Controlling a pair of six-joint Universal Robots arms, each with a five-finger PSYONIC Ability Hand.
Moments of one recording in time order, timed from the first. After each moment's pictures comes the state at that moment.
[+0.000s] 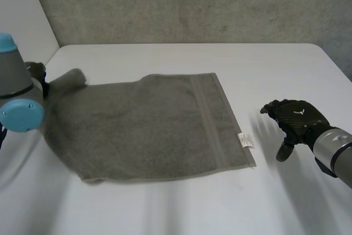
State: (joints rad) left arm 4.61 -2.32 -1.03 3.11 -1.86 3.38; right arm 1.68 -1.34 1.83 -0.06 1.25 2.74; left_hand 1.17 1.22 1.22 1.22 1.01; right_hand 0.23 0.25 0.24 0.27 0.07
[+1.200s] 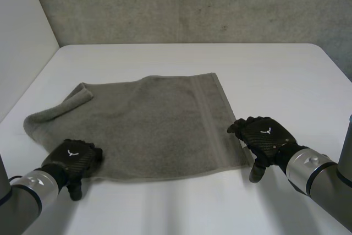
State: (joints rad) left arm 4.59 -1.73 -2.12 3.26 -1.33 3.71; right arm 1.84 -1.34 1.90 -0.07 1.21 2.74; left_hand 0.44 0.44 0.44 0.44 0.26; right_hand 0.23 0.25 0.24 0.27 0.07
